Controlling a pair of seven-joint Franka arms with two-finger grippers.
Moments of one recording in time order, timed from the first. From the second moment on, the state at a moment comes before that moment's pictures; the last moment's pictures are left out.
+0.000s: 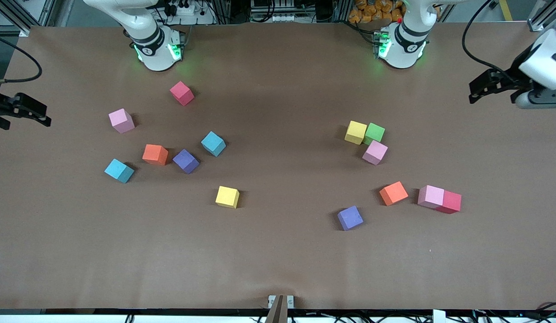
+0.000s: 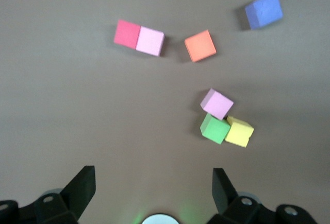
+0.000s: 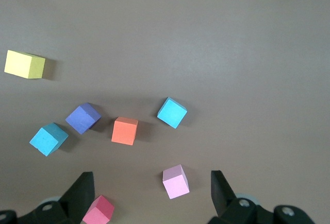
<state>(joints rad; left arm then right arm) -0.05 -0.09 -0.07 -1.68 0.01 1.51 -0.10 0.03 0.02 -0.11 -1.57 -0.01 1.57 -0.16</state>
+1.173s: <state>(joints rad) -0.10 -0.05 -0.32 -2.26 -0.11 2.10 -1.15 0.31 0.36 -0.10 -1.57 0.08 1.82 -0.07</state>
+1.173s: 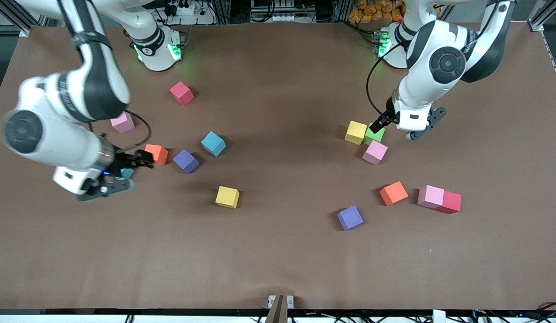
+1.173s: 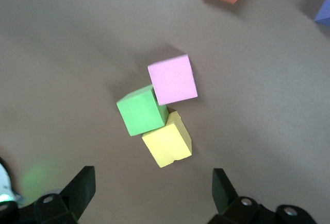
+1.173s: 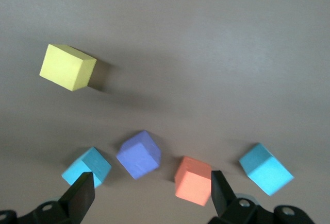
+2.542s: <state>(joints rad) -0.10 0.19 -0.40 -2.43 -0.12 2.49 -1.54 0.43 0.32 -0.10 -1.80 0.09 1.92 0.42</state>
